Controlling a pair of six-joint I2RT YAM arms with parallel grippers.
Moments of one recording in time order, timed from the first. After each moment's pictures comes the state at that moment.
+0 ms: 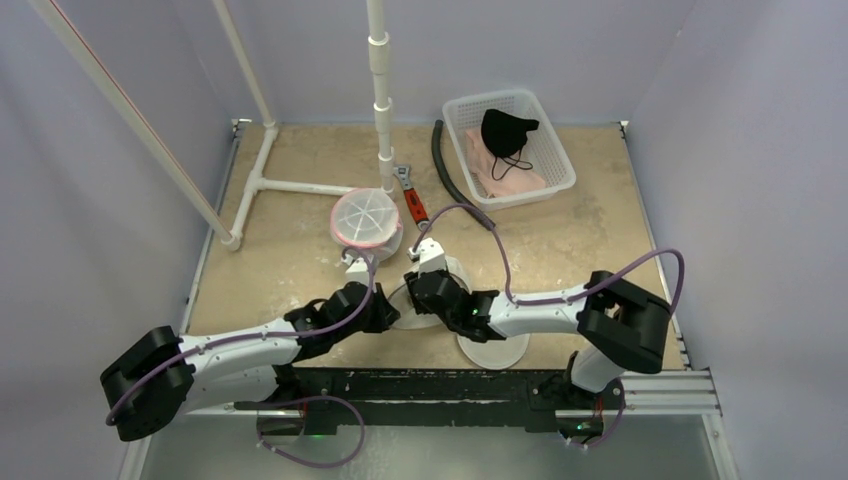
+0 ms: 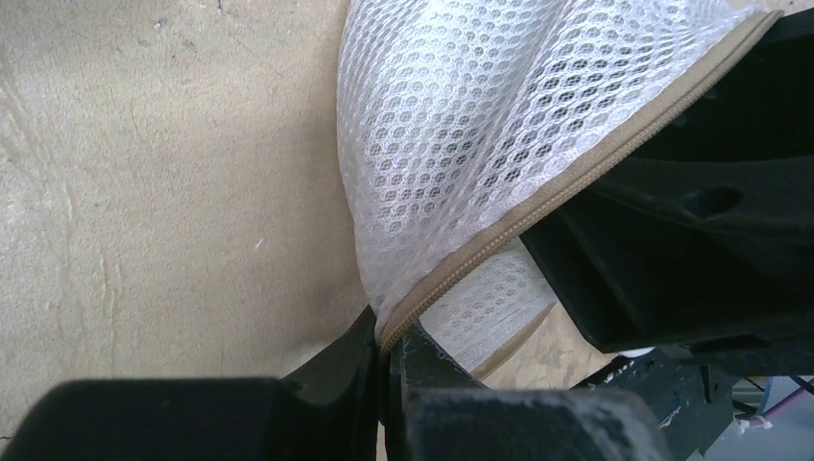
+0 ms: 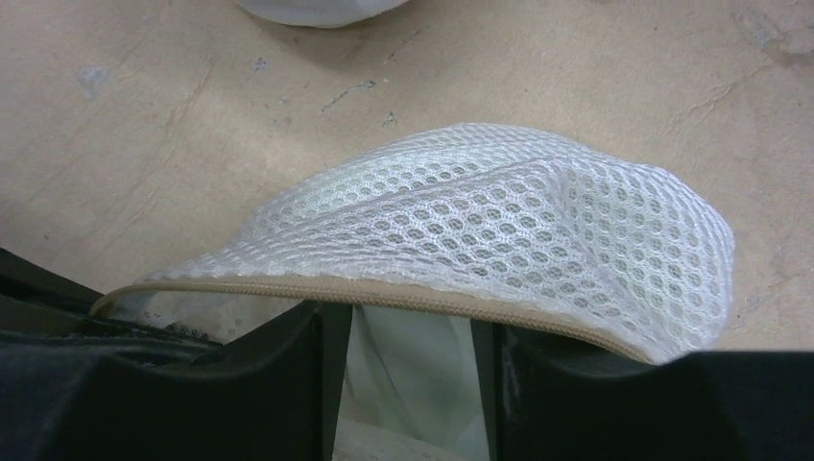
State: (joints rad) left arm -0.94 1.03 0.28 0.09 -0.19 -0.88; right arm 1.15 1.58 0.73 0.18 0.53 0.43
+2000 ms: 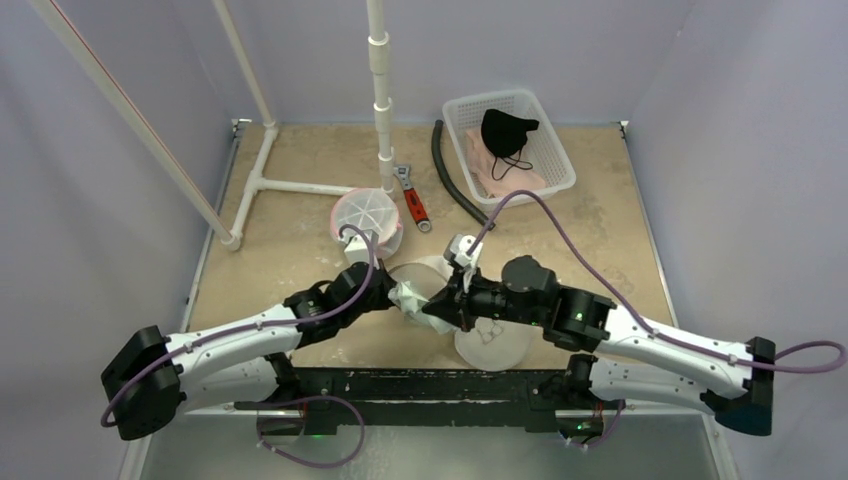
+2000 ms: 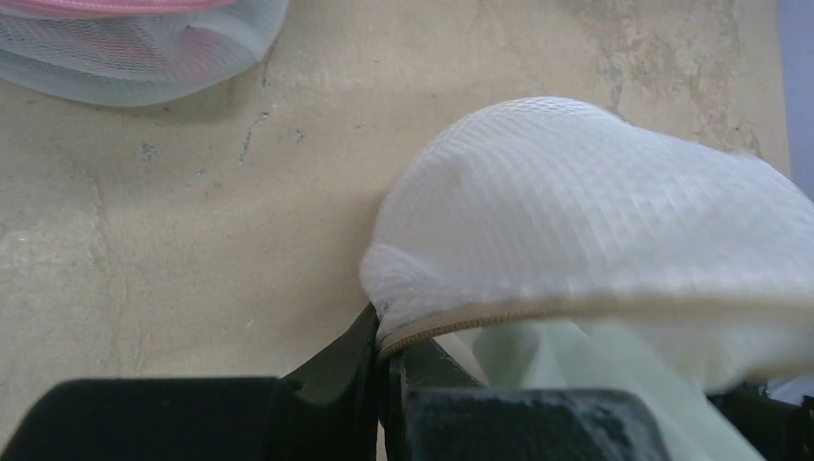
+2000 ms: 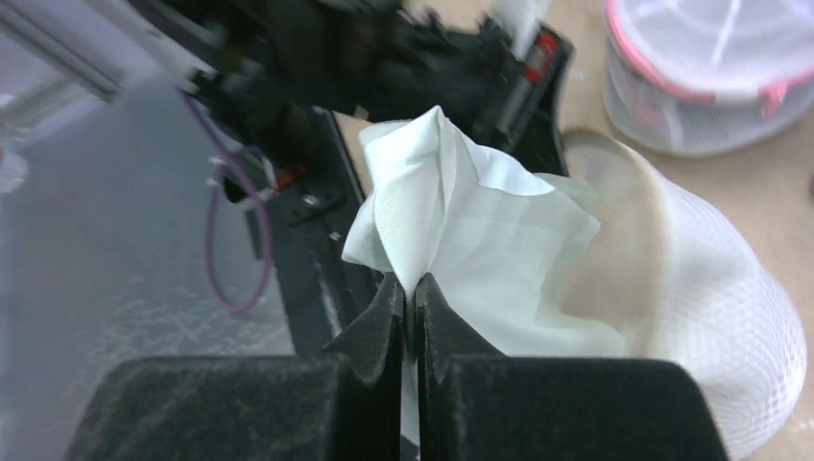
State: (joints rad) left arm -0.94 1.03 0.49 -0.07 -0.35 -0.87; right arm 1.15 0.91 0.78 -0.20 -0.10 0.26
